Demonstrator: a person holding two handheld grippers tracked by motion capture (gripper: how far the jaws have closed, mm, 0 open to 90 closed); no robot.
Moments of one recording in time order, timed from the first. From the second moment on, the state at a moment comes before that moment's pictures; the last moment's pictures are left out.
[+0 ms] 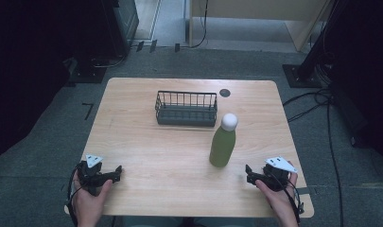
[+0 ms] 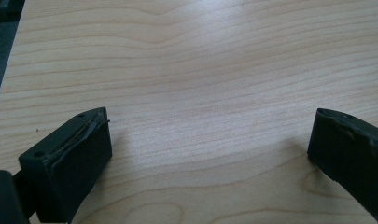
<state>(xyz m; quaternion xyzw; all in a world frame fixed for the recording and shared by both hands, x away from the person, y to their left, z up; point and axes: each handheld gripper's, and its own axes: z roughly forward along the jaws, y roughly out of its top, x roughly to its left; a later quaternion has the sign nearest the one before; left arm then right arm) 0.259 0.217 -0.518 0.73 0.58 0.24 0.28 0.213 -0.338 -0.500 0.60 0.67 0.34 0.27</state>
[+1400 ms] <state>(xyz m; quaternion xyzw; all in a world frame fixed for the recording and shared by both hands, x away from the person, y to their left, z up) 0.259 0.217 -0.518 0.73 0.58 0.24 0.28 0.223 -0.272 -0.496 0.55 0.71 0.39 0.23</state>
